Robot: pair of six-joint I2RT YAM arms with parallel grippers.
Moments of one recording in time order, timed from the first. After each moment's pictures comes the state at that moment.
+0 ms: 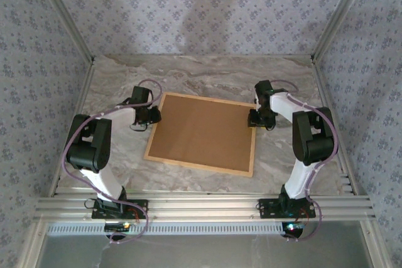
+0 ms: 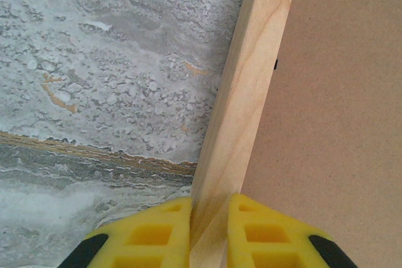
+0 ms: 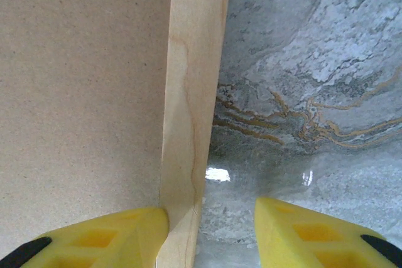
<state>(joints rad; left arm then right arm) -0.24 1.74 0.95 -0.26 0.12 -0.43 0.20 1.82 1.16 -0.77 -0.05 0.24</state>
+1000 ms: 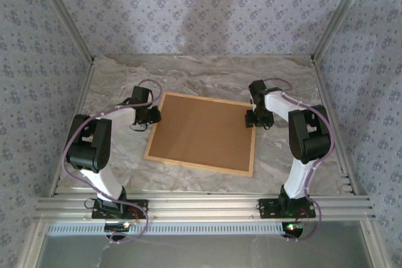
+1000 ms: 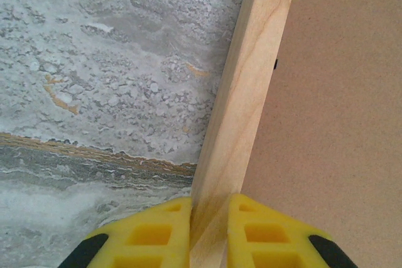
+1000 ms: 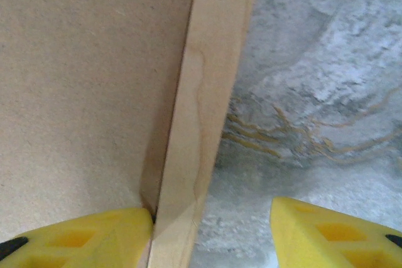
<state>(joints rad) -0.24 1.74 0.95 -0.26 0.11 -0.43 0.25 1.85 1.20 -0.79 0.05 0.19</state>
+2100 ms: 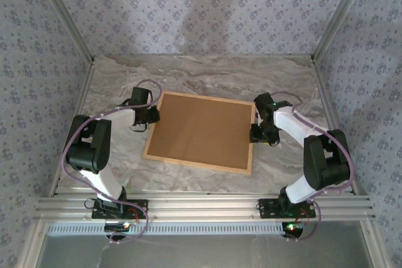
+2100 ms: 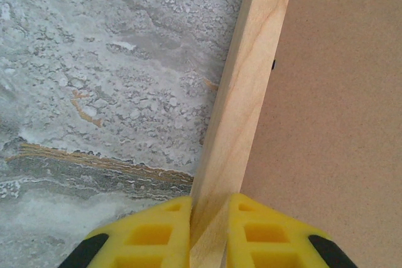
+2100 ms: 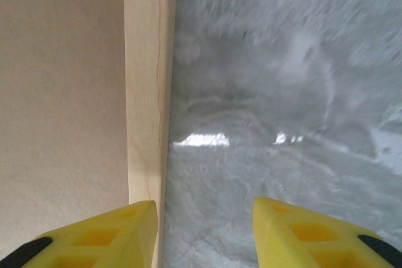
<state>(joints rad) -0.24 1.72 0.92 -0.22 0.07 -0.42 0.29 1.54 0.94 -0.90 -0.05 0.32</state>
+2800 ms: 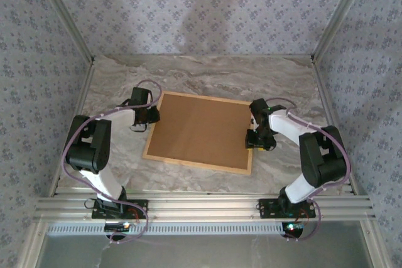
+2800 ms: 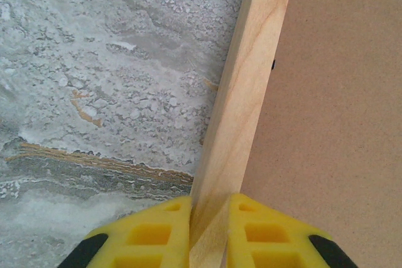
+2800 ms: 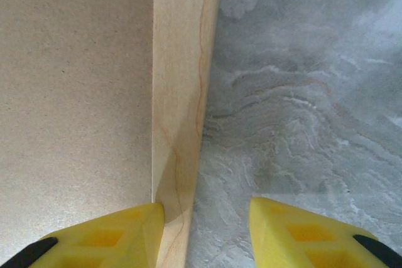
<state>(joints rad) -0.24 1.72 0.92 -0.22 0.07 -0.42 0.32 1.58 0.90 -0.85 -0.11 0.35</state>
